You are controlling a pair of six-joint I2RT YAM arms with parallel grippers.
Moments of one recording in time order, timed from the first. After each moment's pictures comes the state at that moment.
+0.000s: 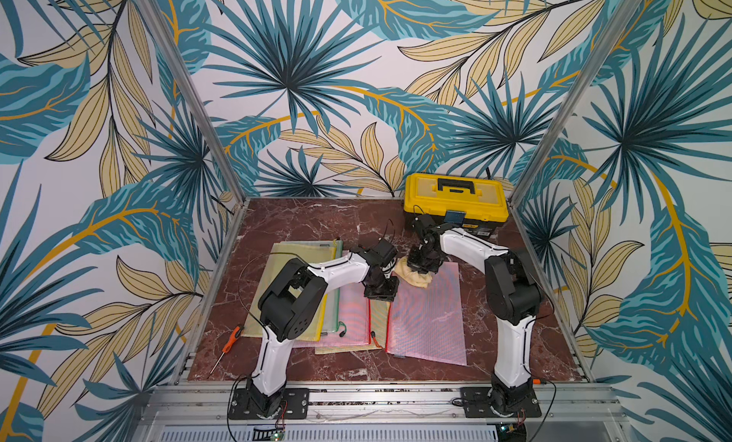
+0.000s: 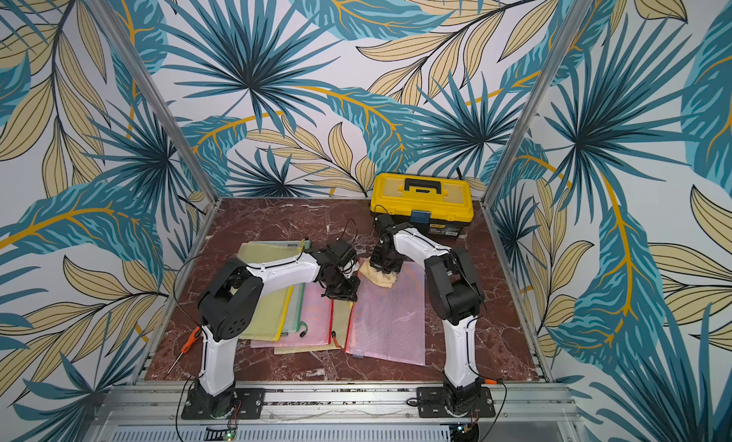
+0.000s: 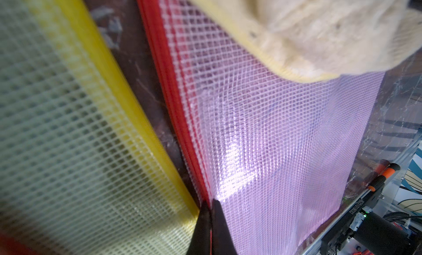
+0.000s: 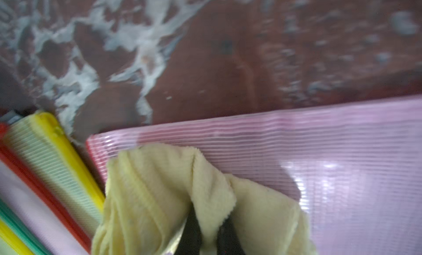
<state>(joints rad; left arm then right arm) -0.71 2.03 1.41 -0.62 0.37 -0.56 0.31 2.03 1.47 -0.80 -0.09 0.71</state>
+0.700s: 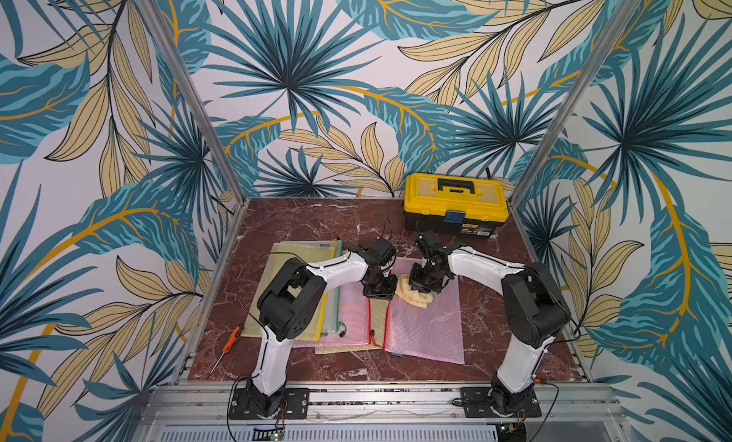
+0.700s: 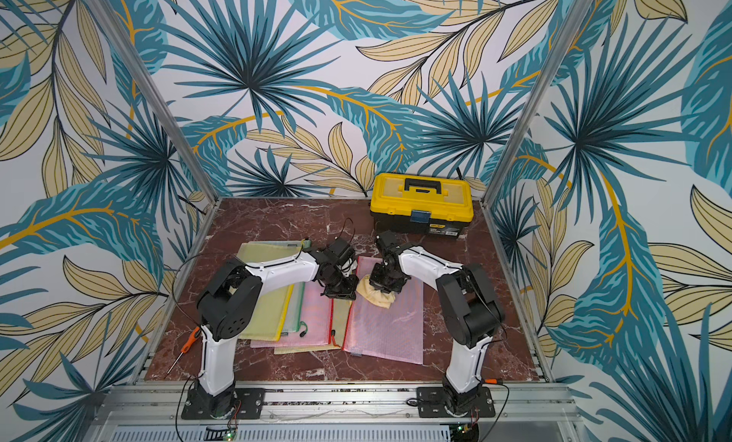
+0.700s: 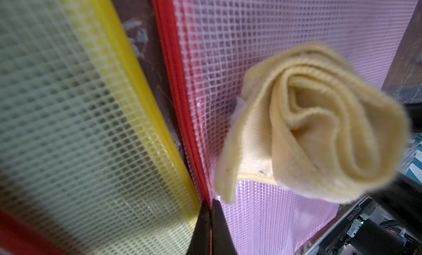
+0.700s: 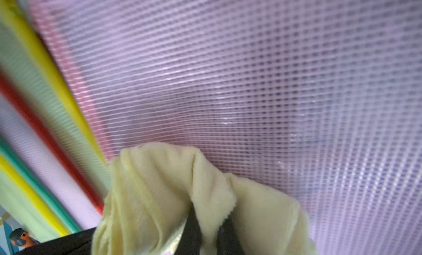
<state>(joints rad) -0.69 2.03 1.41 -0.62 0.37 -0.58 0.39 1.84 1.16 -0.69 -0.19 0.80</state>
